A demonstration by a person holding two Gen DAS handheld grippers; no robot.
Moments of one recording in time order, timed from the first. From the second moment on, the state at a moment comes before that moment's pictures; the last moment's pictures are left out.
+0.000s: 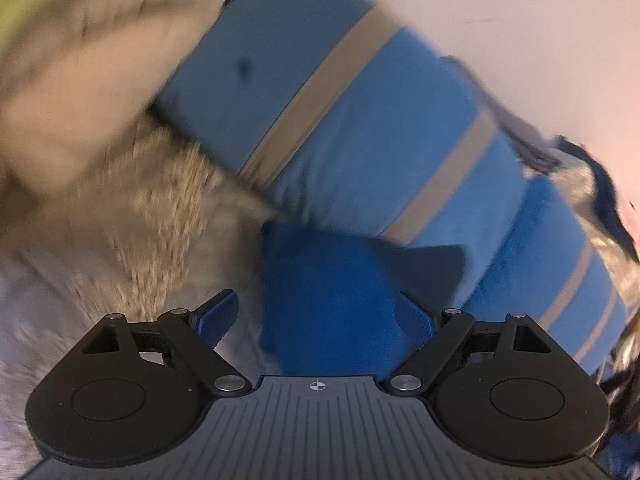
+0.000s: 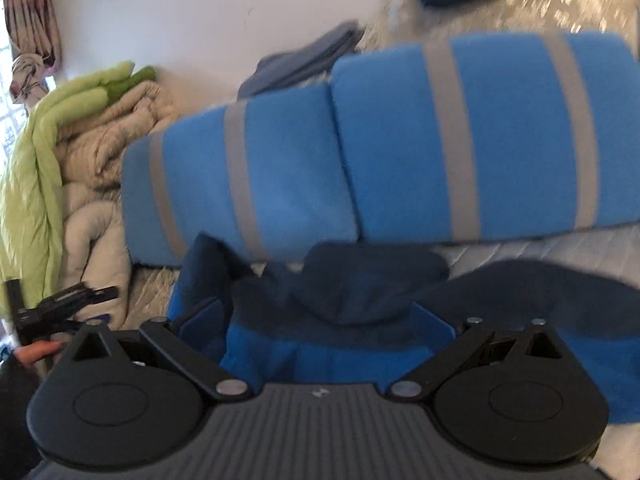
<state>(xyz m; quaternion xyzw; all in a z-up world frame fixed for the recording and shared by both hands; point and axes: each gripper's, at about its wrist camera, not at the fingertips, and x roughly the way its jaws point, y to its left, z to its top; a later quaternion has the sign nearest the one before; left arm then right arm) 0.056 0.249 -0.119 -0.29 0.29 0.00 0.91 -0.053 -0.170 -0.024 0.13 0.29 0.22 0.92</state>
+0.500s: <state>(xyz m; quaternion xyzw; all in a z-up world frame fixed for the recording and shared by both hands) 0.096 0.260 -0.190 -0.49 0.29 -0.04 0.82 -0.038 -0.158 -0.088 0.14 0.33 0.22 0.91</state>
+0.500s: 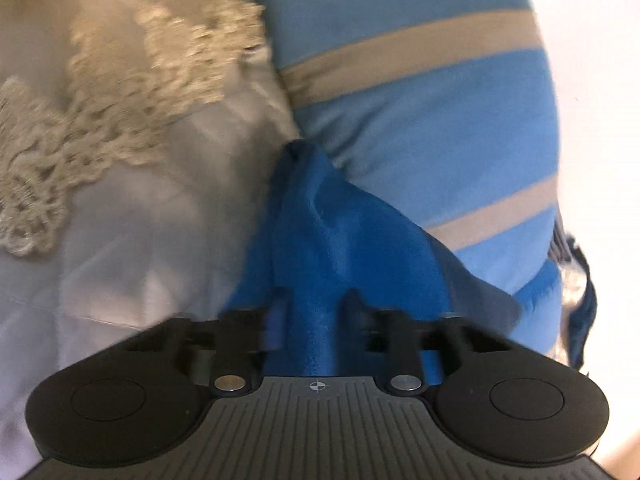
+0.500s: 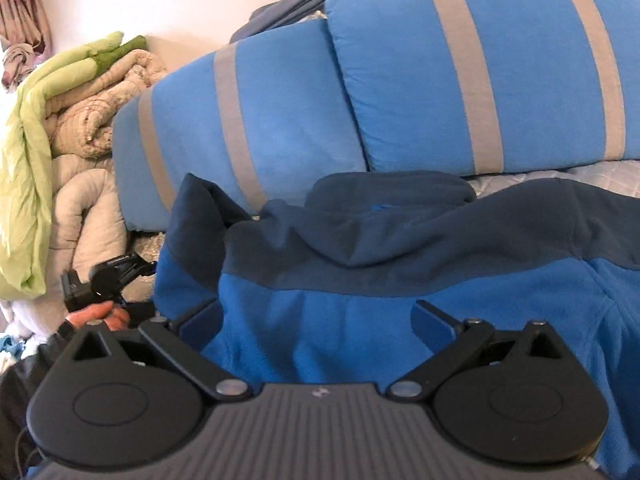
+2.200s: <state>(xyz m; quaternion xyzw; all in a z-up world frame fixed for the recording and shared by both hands) 0.007 0.110 -0.089 -0.16 0.49 -0.30 0.80 -0.021 -0.174 -0.125 0.23 0.42 0.22 0.85</state>
